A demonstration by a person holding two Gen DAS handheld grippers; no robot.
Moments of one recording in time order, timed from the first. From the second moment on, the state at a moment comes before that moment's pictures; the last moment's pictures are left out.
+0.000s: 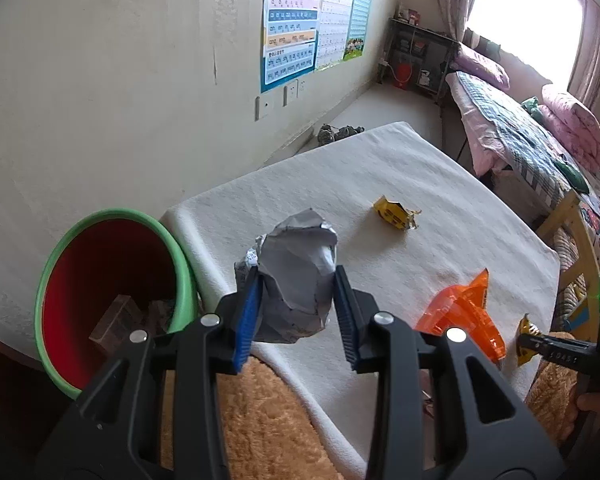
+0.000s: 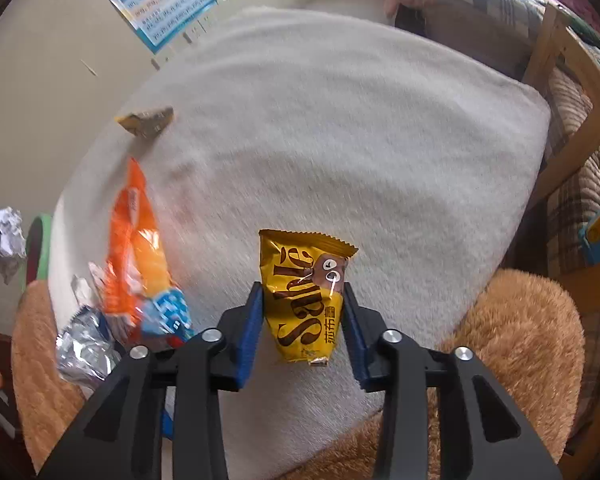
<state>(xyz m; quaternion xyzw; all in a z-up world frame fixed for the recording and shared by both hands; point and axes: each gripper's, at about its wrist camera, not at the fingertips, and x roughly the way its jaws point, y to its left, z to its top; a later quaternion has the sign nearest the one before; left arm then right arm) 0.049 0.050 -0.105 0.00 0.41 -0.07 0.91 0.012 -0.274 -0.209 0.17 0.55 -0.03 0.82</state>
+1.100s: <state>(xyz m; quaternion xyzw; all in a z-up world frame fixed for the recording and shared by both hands) 0.044 0.195 -0.098 -0.07 0.39 0.08 0.92 0.113 -0.010 -0.100 0.04 0.45 0.23 0.86</state>
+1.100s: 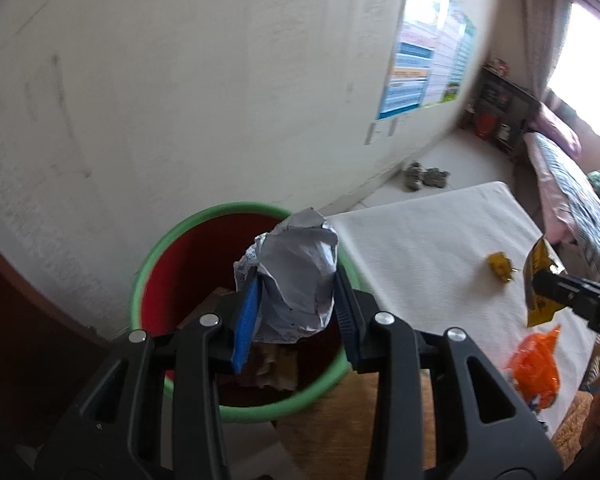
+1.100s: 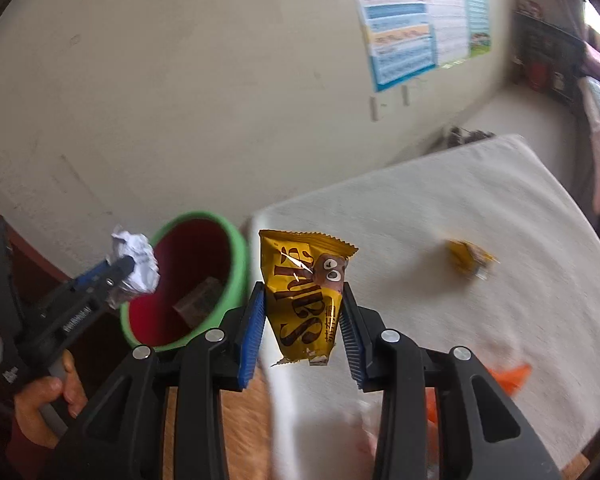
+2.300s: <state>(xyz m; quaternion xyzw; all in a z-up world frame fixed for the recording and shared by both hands) 0.040 0.268 -0.137 -0.14 0.42 0.15 0.89 0.128 0.114 -0.114 -0.02 0.45 0.34 0.83</state>
